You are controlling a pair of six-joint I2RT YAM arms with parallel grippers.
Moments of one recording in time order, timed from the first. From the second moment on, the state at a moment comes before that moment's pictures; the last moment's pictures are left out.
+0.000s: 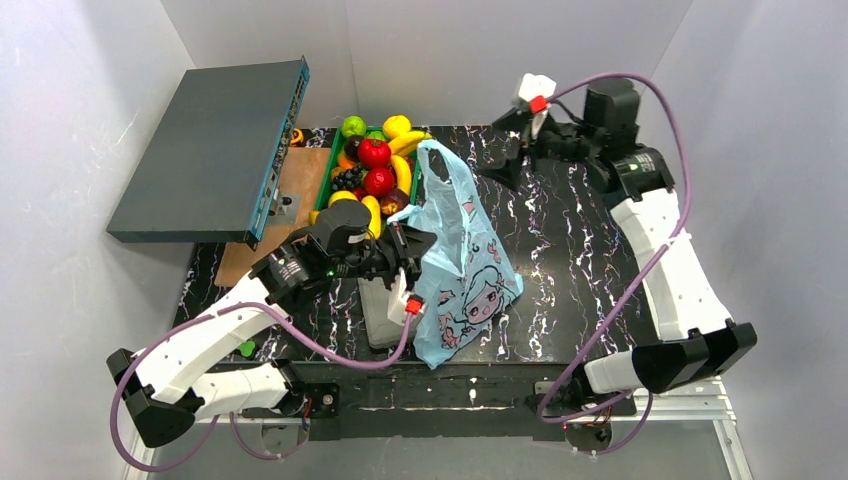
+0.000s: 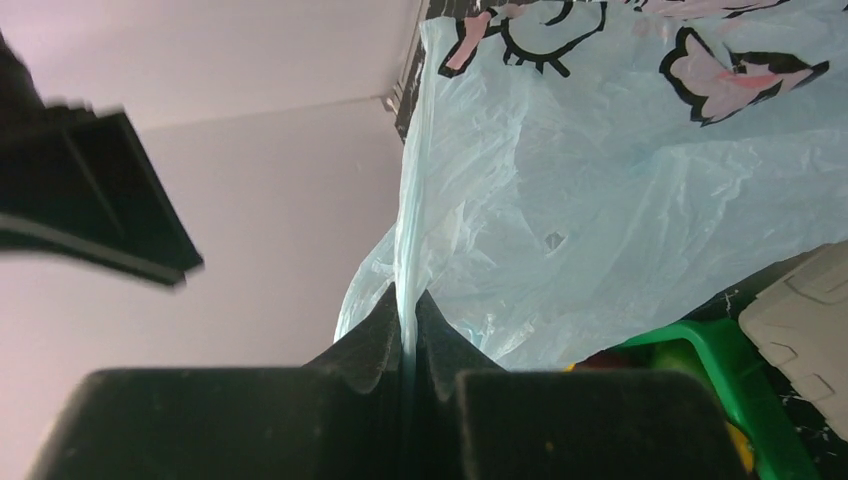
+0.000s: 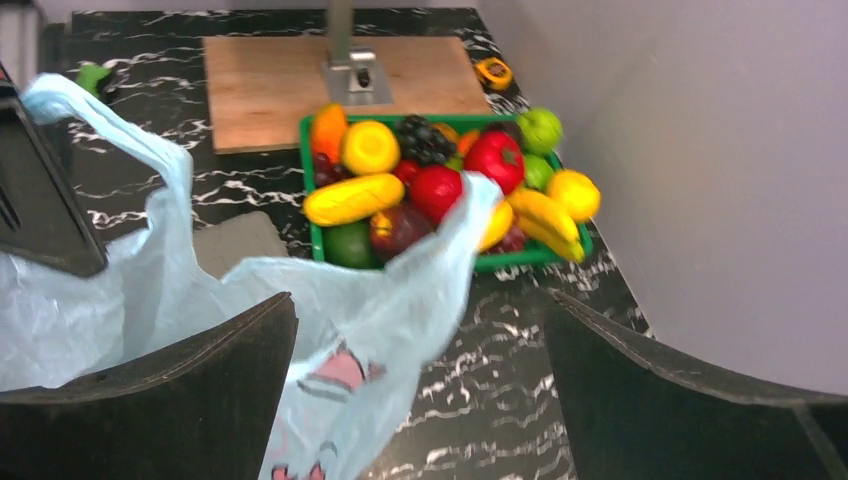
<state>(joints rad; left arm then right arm) -0.87 1.06 1.16 -0.55 0.39 1.62 0.27 1.38 1.66 -0.57 -0.86 -0.44</state>
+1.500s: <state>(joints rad) -1.00 0.96 1.05 -0.56 0.04 1.53 0.13 1.73 2.06 -0.81 -0.80 0.00</state>
